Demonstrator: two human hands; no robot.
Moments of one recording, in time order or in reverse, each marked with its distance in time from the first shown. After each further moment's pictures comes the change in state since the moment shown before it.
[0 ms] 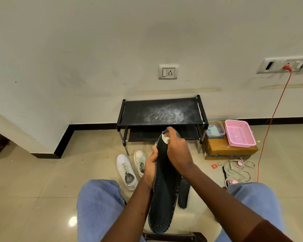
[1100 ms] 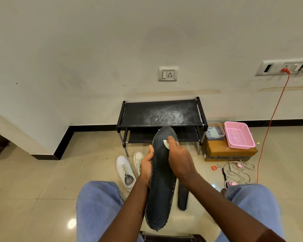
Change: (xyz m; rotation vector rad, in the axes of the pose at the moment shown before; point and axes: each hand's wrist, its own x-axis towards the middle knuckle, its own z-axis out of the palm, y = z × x) left_hand -0.003 0.008 0.000 -0.013 0.048 0.093; right_hand -0.019 0.011 0.005 -0.217 0.006 -0.151
